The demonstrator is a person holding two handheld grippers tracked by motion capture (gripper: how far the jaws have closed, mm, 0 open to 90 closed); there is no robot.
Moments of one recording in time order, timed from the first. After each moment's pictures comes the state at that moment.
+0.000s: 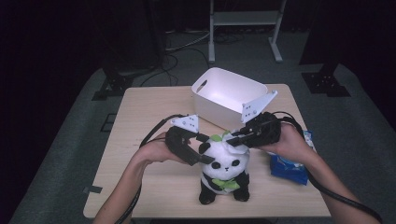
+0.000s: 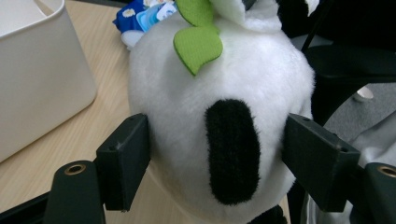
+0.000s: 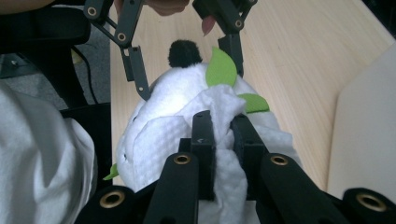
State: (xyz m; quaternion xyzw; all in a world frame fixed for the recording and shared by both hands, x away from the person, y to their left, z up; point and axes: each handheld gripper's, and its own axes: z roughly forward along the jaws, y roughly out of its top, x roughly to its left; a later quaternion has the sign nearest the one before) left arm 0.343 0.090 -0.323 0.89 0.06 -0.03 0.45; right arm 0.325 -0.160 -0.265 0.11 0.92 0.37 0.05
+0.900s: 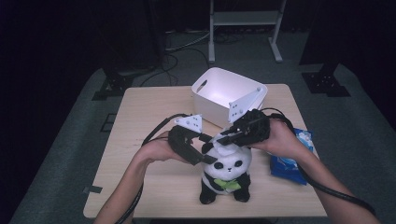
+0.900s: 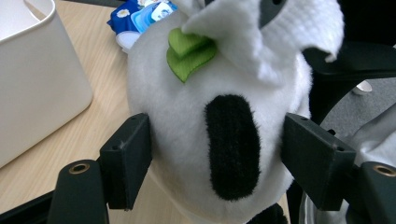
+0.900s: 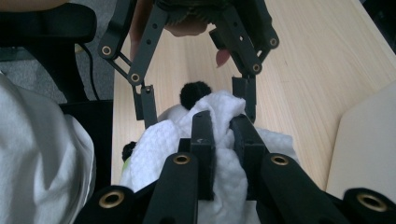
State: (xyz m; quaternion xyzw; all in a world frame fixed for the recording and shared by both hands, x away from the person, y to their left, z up) left arm 0.344 0.081 -0.319 0.90 0.05 -0.03 0.44; right arm 0.324 -0.131 -0.253 0.07 0.93 0.35 0.06
